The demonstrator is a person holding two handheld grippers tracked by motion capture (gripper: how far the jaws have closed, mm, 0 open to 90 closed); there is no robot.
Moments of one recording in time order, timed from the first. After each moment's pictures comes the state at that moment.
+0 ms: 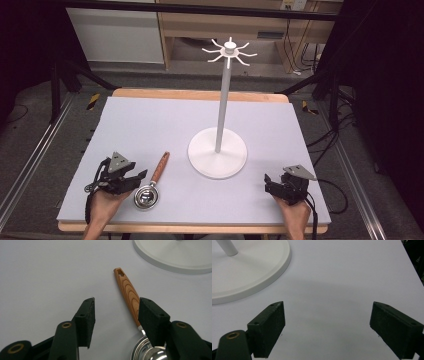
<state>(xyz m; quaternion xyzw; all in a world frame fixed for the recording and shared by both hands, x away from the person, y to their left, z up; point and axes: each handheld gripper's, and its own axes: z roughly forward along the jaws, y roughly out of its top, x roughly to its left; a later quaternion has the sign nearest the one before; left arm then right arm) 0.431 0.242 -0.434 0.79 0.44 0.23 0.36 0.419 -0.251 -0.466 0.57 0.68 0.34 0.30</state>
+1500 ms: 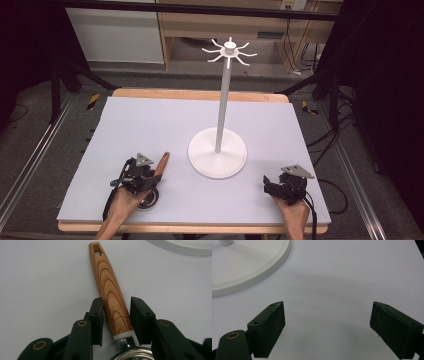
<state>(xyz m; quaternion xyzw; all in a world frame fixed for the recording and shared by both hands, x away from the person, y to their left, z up) 0.453 0.199 -0.462 0.82 0.46 0.15 0.30 0.423 -0.251 -0.472 0.58 0.70 0.32 0.28</state>
